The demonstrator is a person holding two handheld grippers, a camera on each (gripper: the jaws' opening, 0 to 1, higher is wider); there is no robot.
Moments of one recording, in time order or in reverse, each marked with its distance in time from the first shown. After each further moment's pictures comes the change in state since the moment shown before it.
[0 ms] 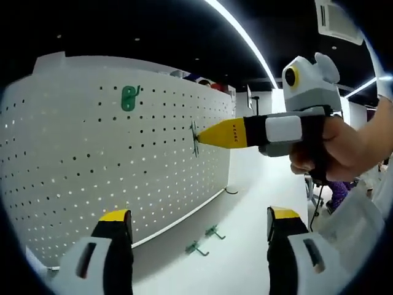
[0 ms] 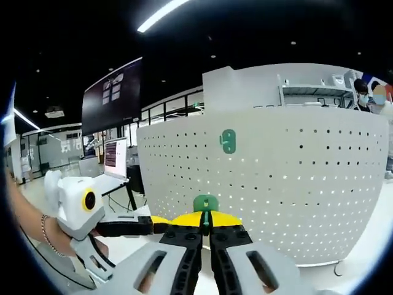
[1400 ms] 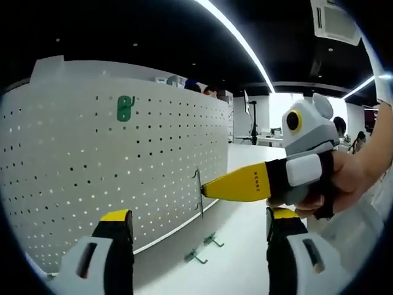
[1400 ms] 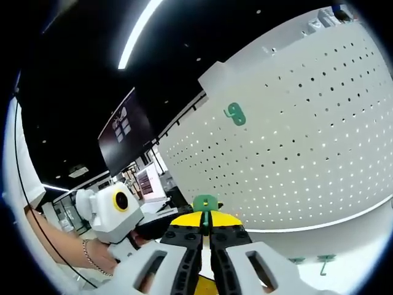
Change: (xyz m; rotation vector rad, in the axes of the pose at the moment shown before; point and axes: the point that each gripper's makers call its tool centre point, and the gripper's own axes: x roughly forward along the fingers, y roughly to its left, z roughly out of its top) left arm 0.005 -0.003 0.014 0.015 -0.035 -0.010; right arm -0.012 0.040 -0.033 0.399 -0.028 0.231
